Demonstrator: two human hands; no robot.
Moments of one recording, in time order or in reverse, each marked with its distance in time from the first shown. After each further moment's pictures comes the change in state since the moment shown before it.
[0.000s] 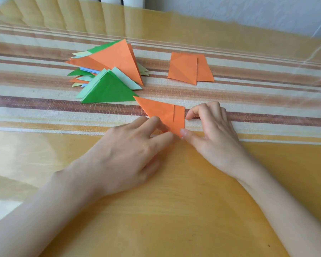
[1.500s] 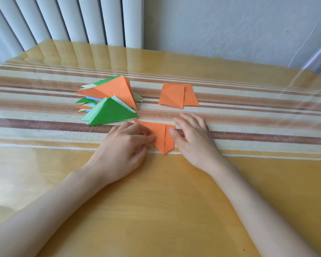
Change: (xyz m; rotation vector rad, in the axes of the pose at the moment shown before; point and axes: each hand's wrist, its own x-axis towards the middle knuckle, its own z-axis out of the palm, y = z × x) left_hand 0.014 -0.014 0.018 -0.180 0.199 -0.245; right_hand 0.025 0.009 -0.002 -0.114 -0.014 0.004
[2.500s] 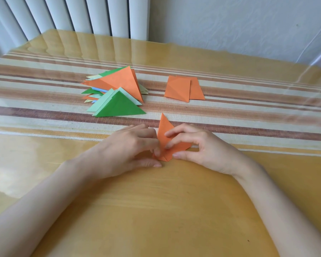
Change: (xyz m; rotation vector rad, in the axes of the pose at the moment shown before) left_hand -0.005 -0.009 -0.010 -0.092 -0.102 0.406; right_hand -0.021 0.005 -0.018 0.367 -0.325 -0.338
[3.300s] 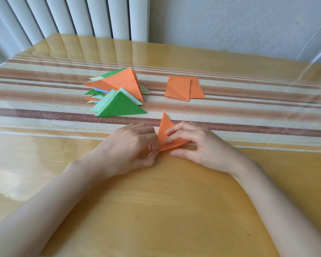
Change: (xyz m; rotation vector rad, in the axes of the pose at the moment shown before) left_hand 0.001 0.015 -0.002 0.158 0.047 -0.108; right_hand 0.001 0.002 0.006 -0.103 0.102 -0.076
